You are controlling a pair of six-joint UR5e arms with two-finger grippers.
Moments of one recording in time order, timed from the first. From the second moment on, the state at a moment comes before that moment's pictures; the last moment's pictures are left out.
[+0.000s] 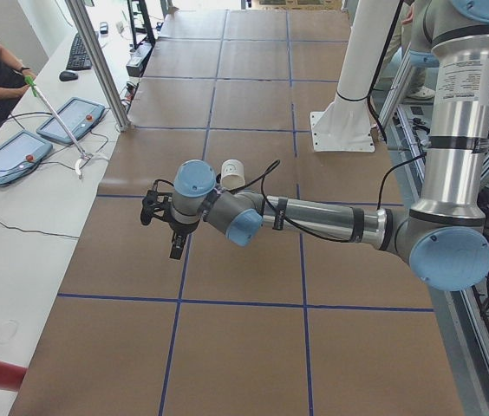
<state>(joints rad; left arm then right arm) -1.40 -1.61 -1.64 -2.11 -2.31 -0.54 1.57 -1.64 1.66 -1.72 2.28 -0.15</state>
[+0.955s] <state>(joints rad) -1.11 -1.72 -1.43 -2.74 -2.32 -1.11 1.57 -1.64 1.66 -1.72 2.28 -0.15</state>
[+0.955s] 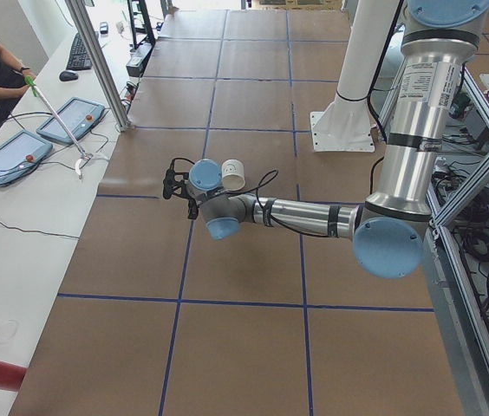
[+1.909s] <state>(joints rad) -0.88 -1.75 -1.30 -3.32 -2.20 -1.62 1.57 -1.64 1.66 -1.72 2.28 -0.15</state>
